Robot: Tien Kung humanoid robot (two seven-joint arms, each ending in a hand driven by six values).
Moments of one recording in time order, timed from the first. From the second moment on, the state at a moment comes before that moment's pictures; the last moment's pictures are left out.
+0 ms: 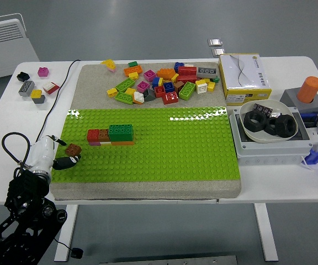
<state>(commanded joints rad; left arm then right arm) -0.18 0.13 -1.13 -1.33 2.17 0.24 0.65 0.10 -0.07 2.18 0.24 -2.27 0.06 -0.16</state>
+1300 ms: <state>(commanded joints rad) -0.19 0.12 -1.10 -1.32 2.16 0.27 0.65 0.10 -0.07 2.19 0.25 -2.27 0.06 -0.16</state>
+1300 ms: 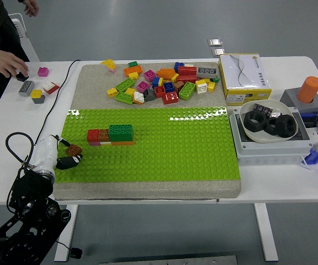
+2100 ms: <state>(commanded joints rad) -0.19 0.14 -1.09 -1.33 2.12 0.27 0.65 0.10 -0.08 2.18 0.25 -2.27 0.06 -0.16</state>
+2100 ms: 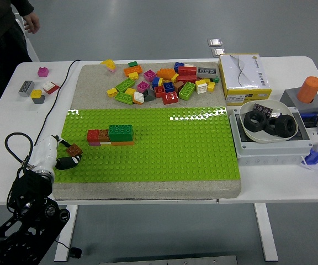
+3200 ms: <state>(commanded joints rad) -0.45 0.40 -0.86 -1.38 1.49 0.17 0.39 0.12 -0.08 2.18 0.25 -2.27 0.06 -0.16</state>
